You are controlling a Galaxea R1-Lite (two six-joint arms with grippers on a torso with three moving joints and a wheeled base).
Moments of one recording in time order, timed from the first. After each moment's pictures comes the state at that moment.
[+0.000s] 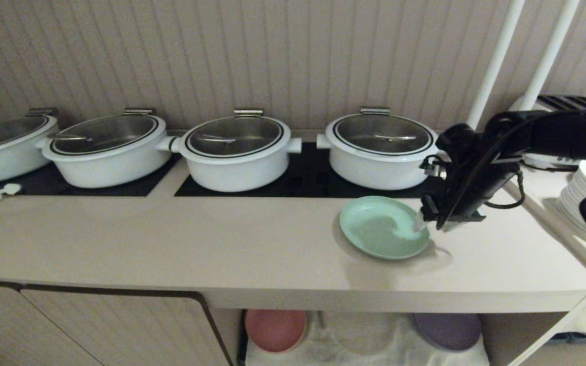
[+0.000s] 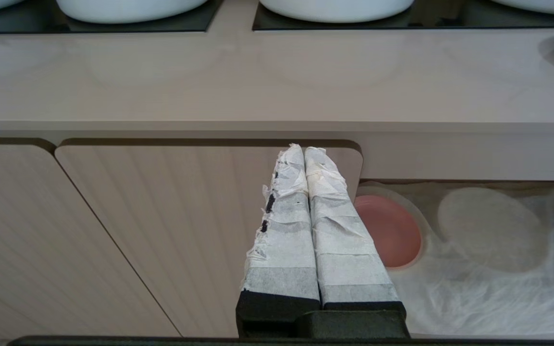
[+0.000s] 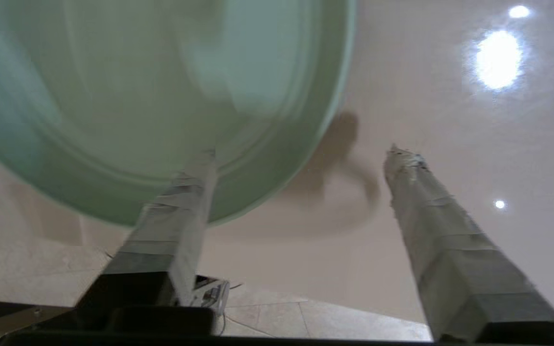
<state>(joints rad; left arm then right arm) 0.00 0.00 0.00 0.00 0.00 0.01 0.16 2.23 -1.96 0.94 0.10 0.06</state>
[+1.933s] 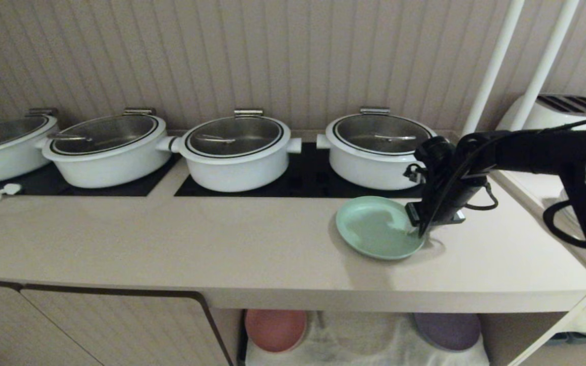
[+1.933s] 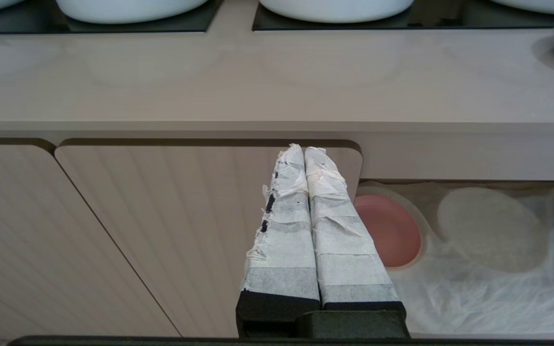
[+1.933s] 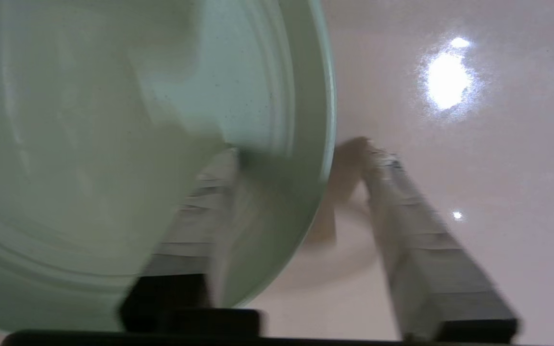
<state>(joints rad) 0.00 0.00 0.00 0.00 0.00 0.01 0.21 2.32 -1.96 0.80 -0.03 0.07</state>
